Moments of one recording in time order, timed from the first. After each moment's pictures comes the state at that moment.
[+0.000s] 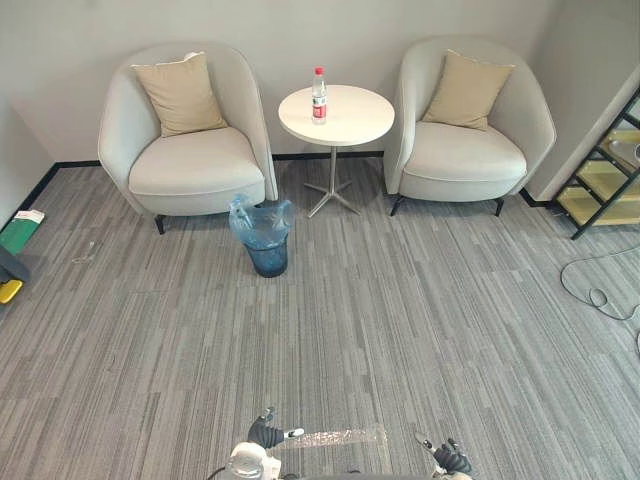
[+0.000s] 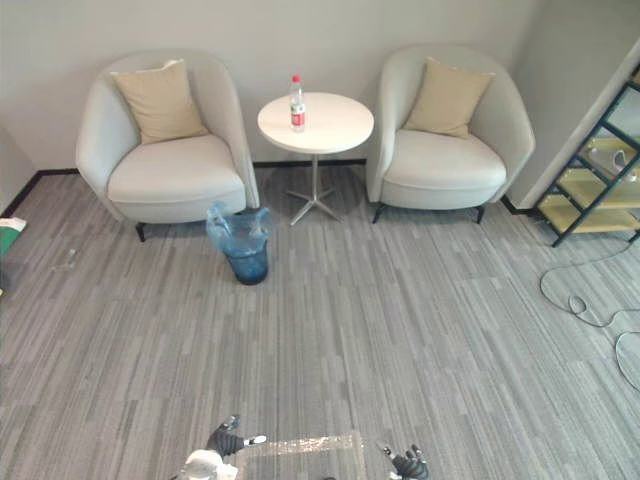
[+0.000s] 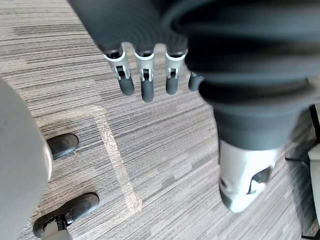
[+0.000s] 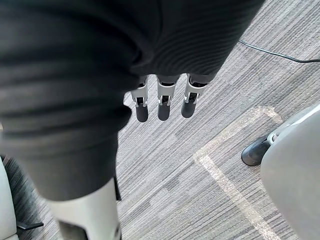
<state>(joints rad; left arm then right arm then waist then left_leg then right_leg) 0.01 0.06 -0.19 1.10 0.06 -0.14 0.13 0.13 -0.02 -0.19 1.04 0.39 -0.18 -0.11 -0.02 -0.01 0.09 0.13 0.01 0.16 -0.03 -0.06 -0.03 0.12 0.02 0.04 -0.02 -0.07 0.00</state>
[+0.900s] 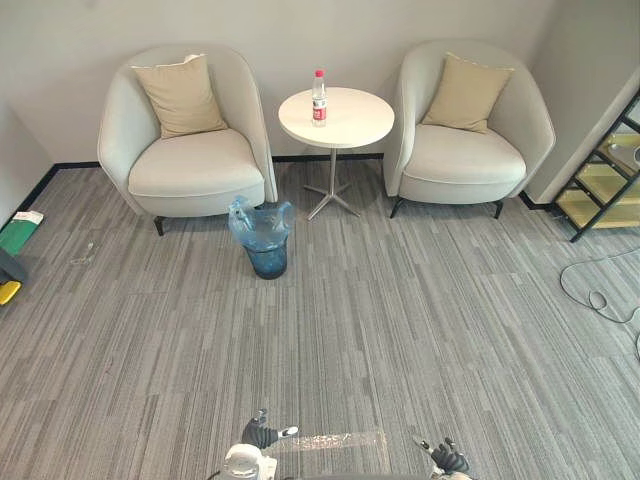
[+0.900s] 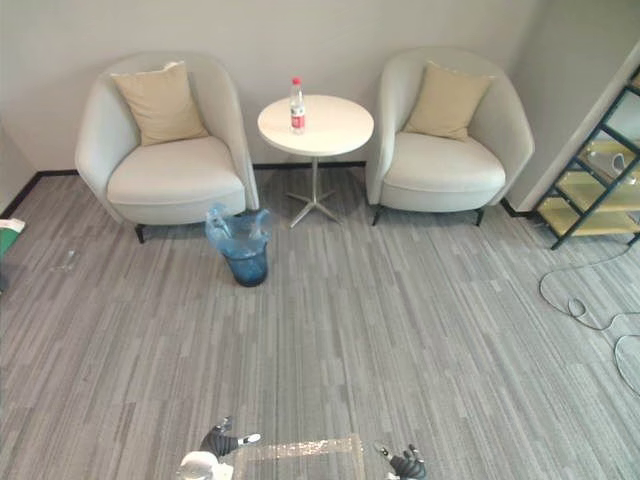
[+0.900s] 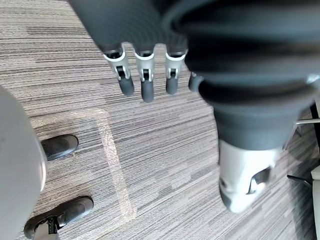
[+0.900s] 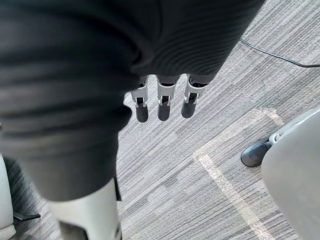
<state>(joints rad) 0.01 0.06 -0.12 1.11 0.06 -0.14 0.13 0.13 -0.02 -0.18 1.04 0.35 -0.17 -0.09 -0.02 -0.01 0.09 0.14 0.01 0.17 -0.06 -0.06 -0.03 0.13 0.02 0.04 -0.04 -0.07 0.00</state>
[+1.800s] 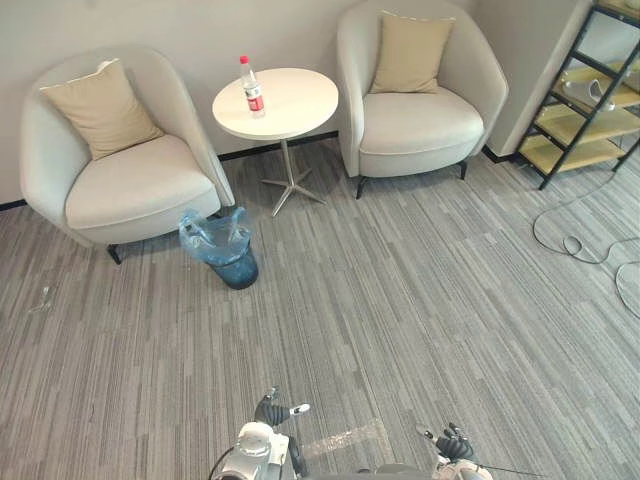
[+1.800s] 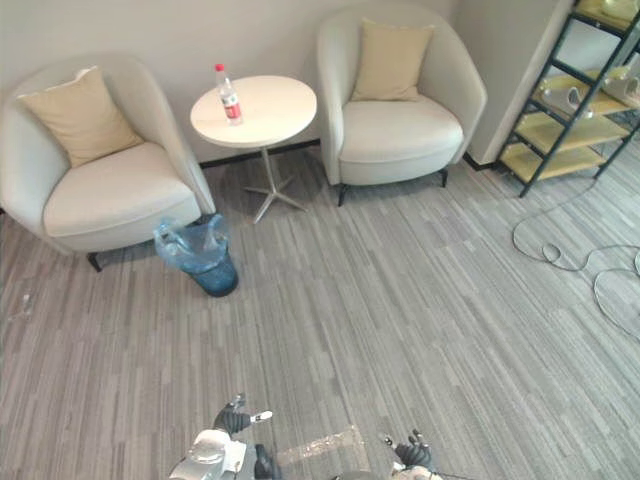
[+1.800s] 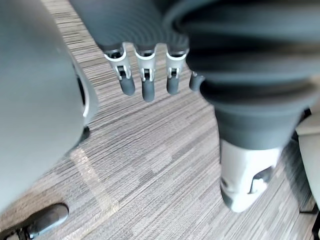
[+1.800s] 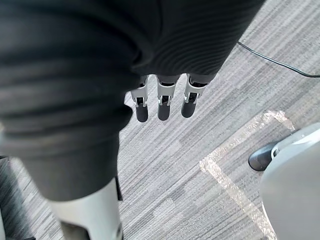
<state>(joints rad) -0.05 0.02 -0.14 1.03 0.06 -0.13 0.13 0.05 -0.08 -0.13 1.04 0.32 -0.17 -0.09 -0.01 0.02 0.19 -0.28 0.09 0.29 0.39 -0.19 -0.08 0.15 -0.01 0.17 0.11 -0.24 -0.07</state>
